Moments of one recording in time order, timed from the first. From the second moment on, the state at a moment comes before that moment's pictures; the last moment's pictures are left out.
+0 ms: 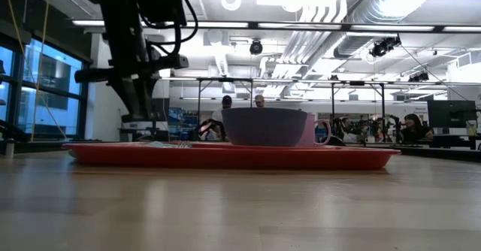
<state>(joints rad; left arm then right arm) 0.08 1.43 0.92 -0.80 -0.26 -1.37 -0.14 0.99 2.15 -1.50 0.30 -0.25</state>
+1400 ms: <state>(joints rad) 0.04 1.57 0.92 -0.76 -0.19 -1.45 -0.14 0.97 2.14 -1.53 0.24 -0.24</state>
